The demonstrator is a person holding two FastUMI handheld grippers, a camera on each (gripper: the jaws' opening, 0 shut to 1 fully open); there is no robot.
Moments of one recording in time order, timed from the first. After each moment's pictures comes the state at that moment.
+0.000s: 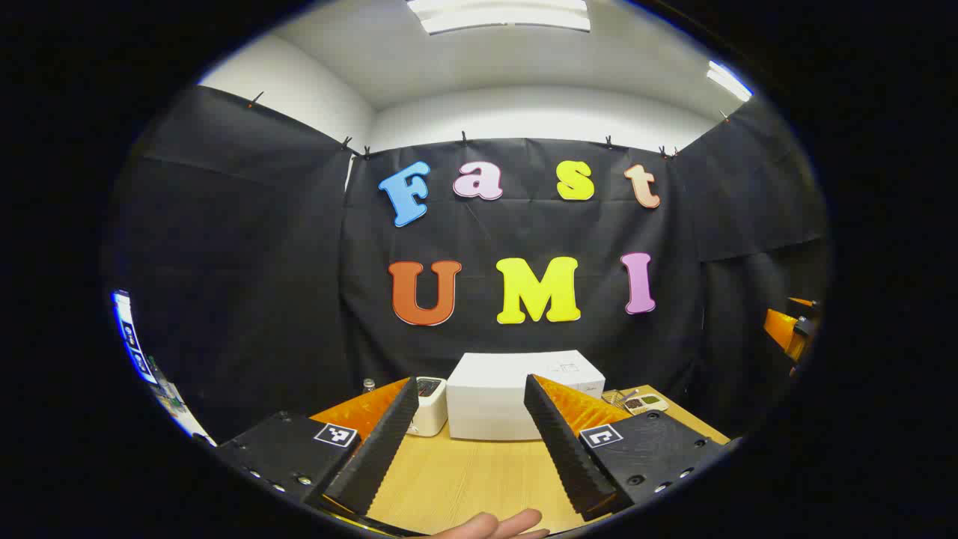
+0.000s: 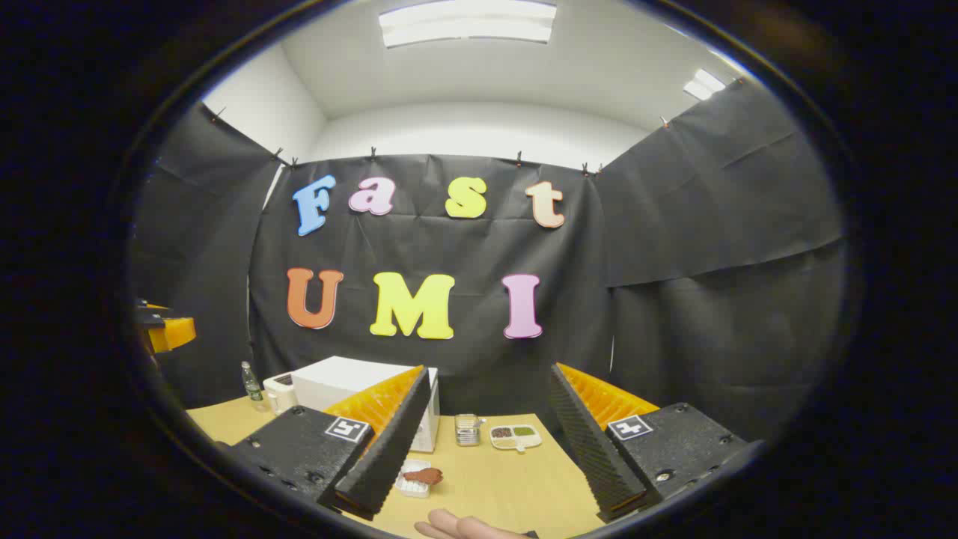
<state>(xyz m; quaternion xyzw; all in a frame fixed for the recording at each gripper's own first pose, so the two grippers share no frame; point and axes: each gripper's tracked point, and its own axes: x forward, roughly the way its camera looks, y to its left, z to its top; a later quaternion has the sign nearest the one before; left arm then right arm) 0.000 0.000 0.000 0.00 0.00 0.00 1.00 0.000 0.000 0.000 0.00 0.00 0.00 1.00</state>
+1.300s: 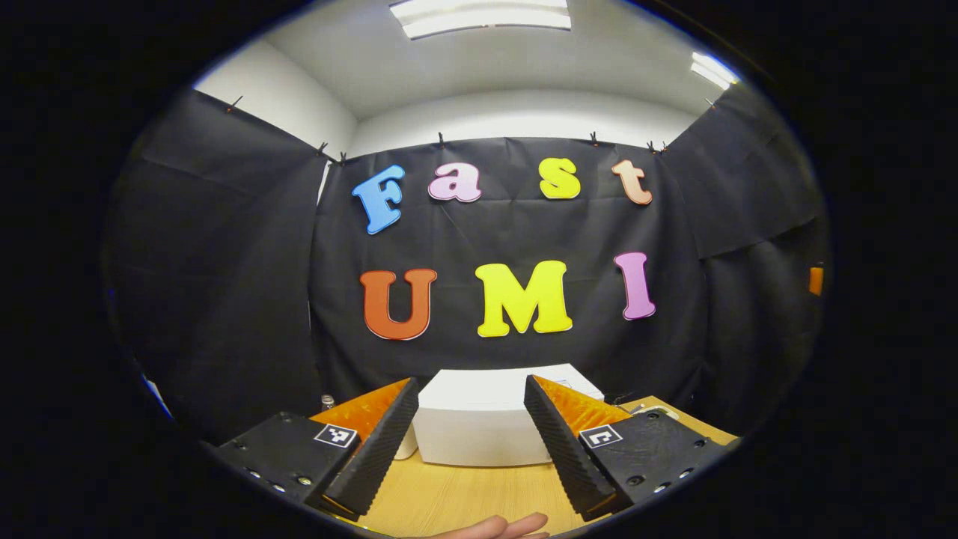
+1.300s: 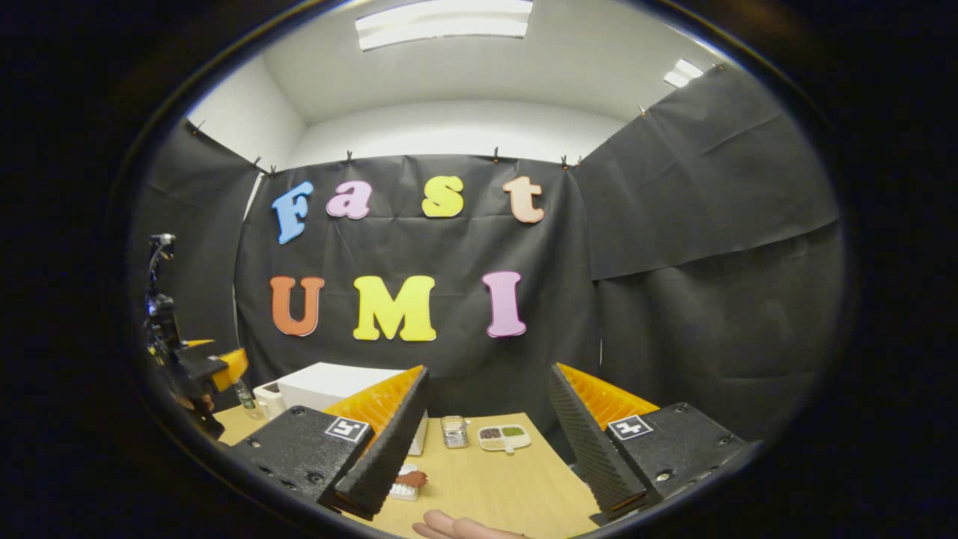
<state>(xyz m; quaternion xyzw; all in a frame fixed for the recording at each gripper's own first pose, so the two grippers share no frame) 0.124 -0.072 -0.055 0.01 -0.01 -0.02 1.00 0.021 -0.053 -0.010 0.03 0.01 -0.02 1.00</state>
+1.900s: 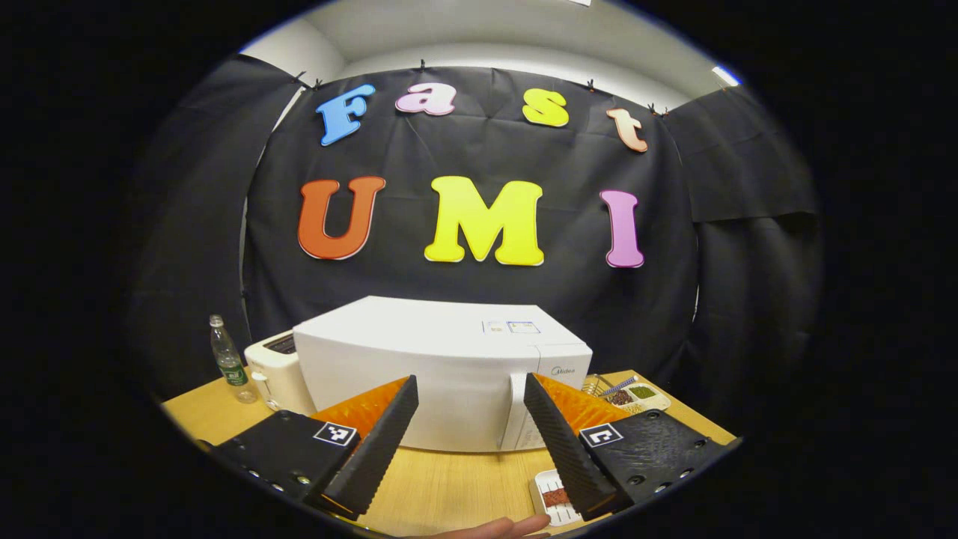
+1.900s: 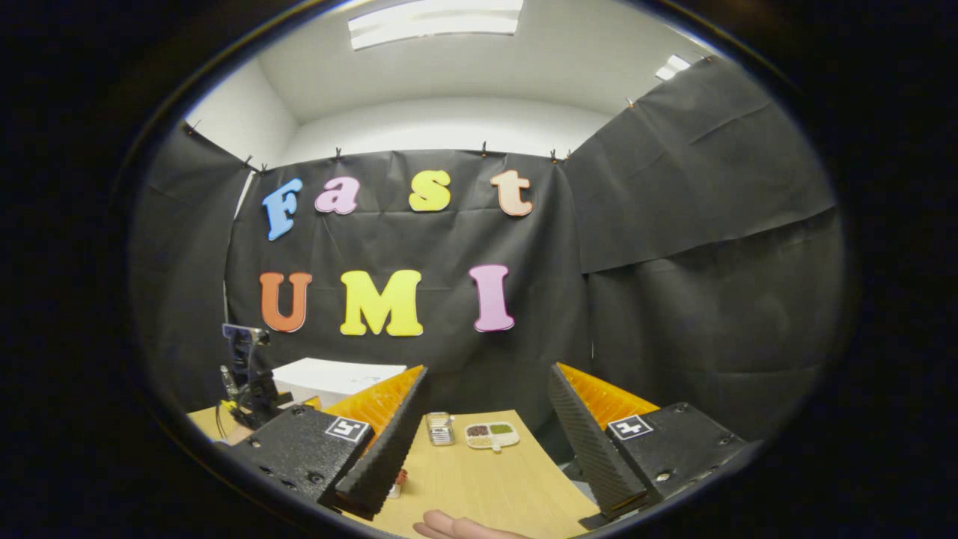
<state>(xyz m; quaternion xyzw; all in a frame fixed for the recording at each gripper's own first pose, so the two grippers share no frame) 0.250 -0.167 -0.218 -0.03 0.08 -0.08 0.99 0.033 -0.087 -0.036 0.03 0.01 -0.03 1.00</state>
